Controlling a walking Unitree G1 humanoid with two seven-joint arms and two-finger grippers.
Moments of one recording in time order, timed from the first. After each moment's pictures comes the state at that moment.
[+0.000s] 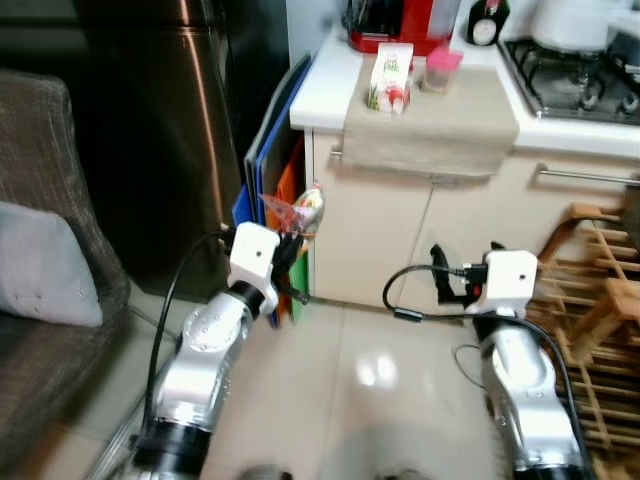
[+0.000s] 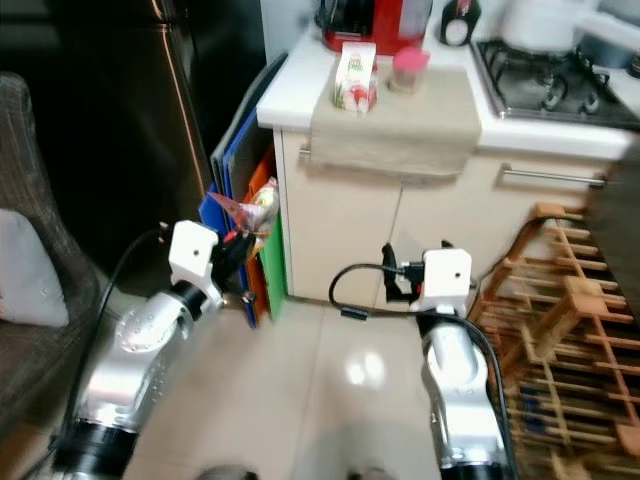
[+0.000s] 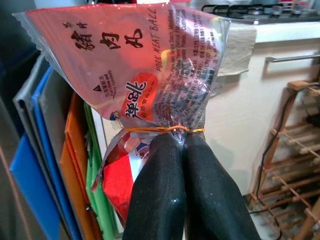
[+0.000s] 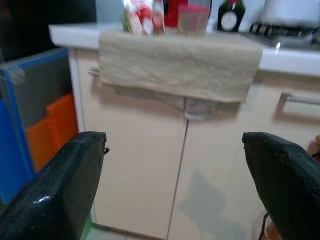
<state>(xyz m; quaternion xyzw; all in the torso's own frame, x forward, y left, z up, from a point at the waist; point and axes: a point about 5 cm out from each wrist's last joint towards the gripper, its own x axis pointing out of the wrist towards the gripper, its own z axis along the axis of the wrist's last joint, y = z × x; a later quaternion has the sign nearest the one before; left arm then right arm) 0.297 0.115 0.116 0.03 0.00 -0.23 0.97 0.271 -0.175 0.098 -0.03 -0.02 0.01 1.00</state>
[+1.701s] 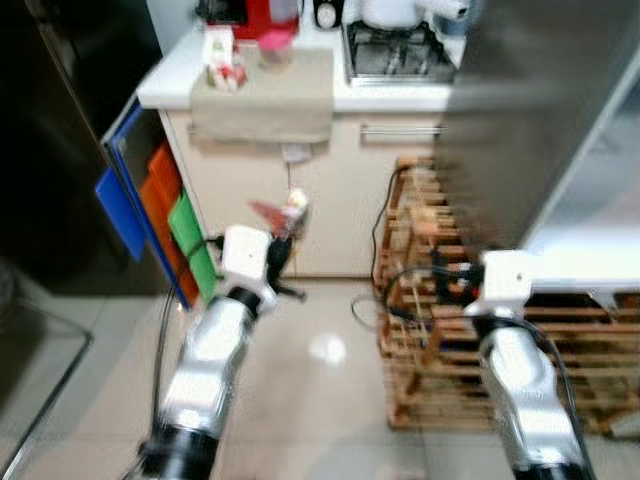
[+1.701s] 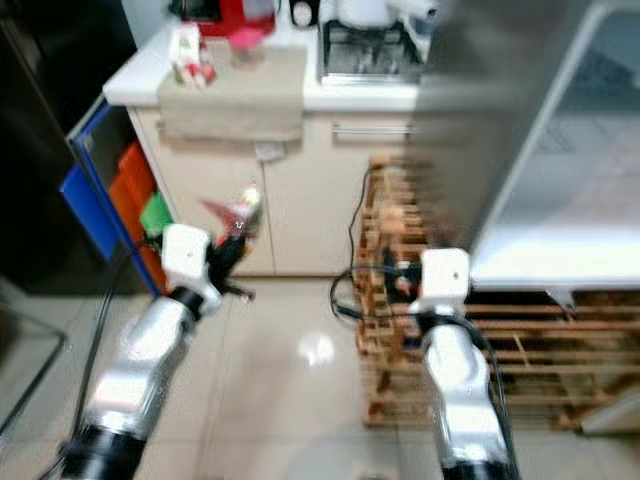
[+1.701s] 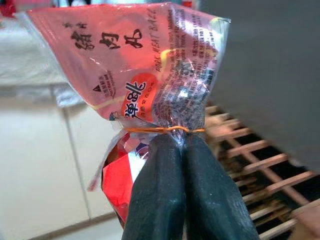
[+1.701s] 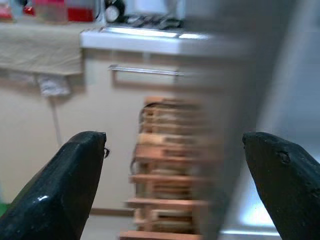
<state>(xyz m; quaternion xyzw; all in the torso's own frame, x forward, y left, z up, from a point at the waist) 0.293 0.103 0.105 -0.01 0.00 -0.21 0.98 0.272 -0.188 0.093 -0.04 -0.01 -0.01 1.00</state>
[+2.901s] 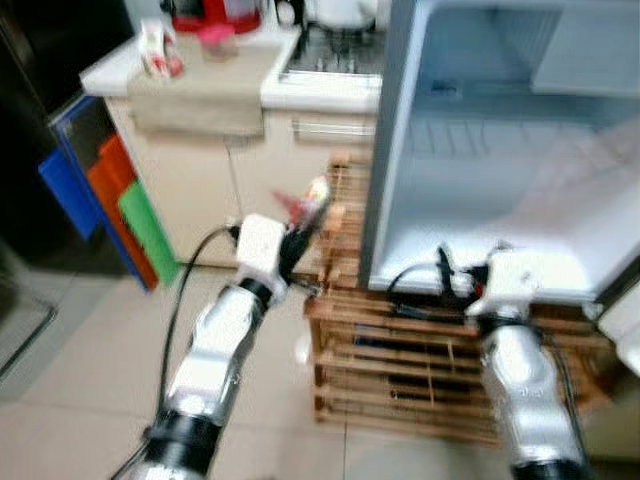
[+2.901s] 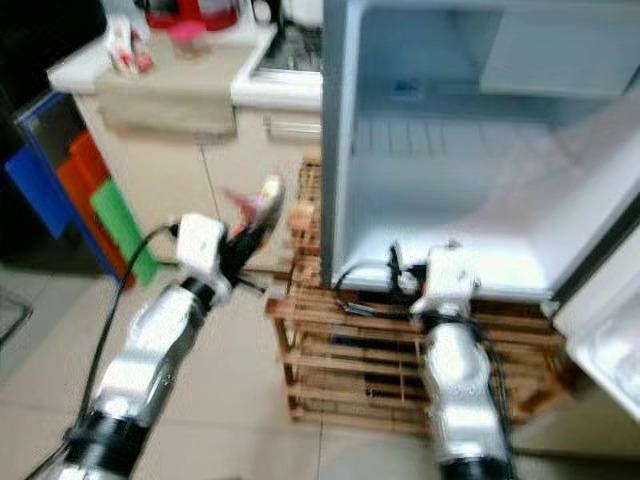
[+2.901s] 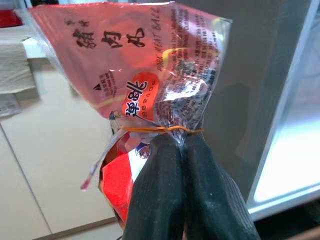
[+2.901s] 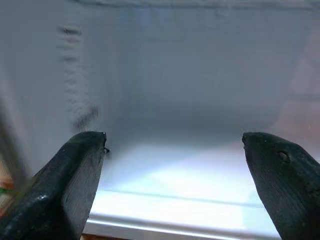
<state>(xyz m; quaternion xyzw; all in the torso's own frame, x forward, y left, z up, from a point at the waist) 0.301 0.117 0.110 0.00 -0.01 -0.21 0.98 0.272 -0.172 0.087 -0.03 -0.01 0.02 1.00</state>
